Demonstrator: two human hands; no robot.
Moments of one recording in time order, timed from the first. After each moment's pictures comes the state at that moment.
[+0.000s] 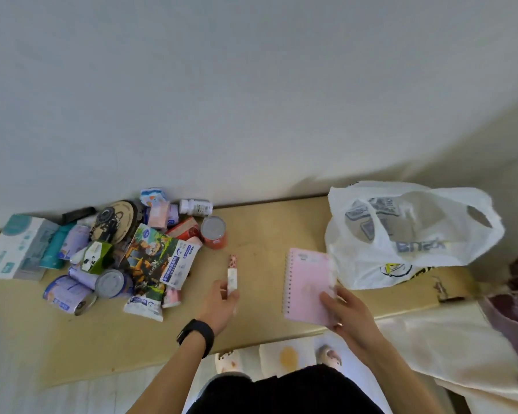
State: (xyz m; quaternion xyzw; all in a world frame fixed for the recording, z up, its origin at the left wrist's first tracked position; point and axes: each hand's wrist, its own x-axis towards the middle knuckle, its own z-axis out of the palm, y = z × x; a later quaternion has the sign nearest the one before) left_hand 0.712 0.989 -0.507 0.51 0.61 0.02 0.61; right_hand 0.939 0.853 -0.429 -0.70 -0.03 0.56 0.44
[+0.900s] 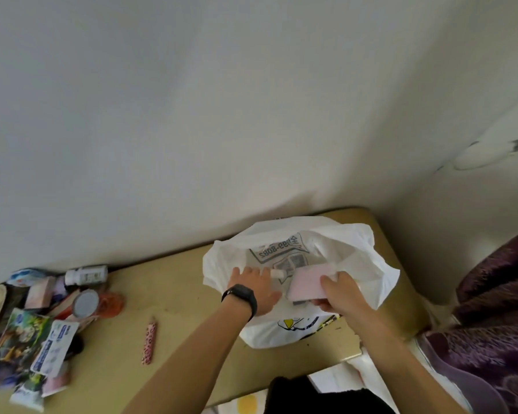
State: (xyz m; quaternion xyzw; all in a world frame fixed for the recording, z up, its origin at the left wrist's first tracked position) left_hand 1.119 0.994 -0.482 0.87 0.33 -0.32 0.15; right_hand 1.280 0.871 -0.466 -0.80 -0.06 0.50 0.32
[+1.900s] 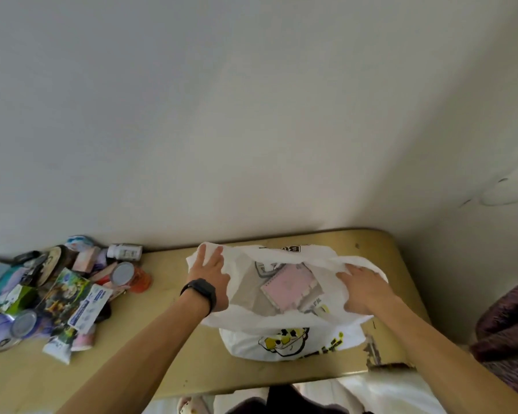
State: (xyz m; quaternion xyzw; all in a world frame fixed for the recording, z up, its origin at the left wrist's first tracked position) left_hand 1.008 1.012 -0.444 0.85 0.36 -0.37 -0.06; right_hand 1.322 0.880 -0.464 -0.74 -0.56 0.26 -0.27
